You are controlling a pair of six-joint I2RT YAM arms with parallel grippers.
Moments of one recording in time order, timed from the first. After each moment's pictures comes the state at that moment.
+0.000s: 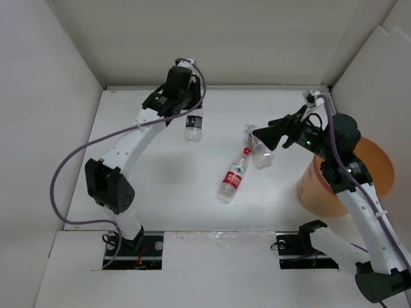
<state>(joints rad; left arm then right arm) -0.50 1.78 1.76 -0.63 -0.16 -0.34 0.26 0.86 1.10 -0.30 -0.50 0.41</state>
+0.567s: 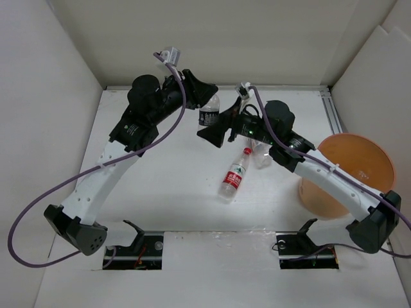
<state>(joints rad) -0.57 1.30 1.54 -0.17 0.21 -0.55 0.72 1.28 1.22 0.06 -0.42 0.43</state>
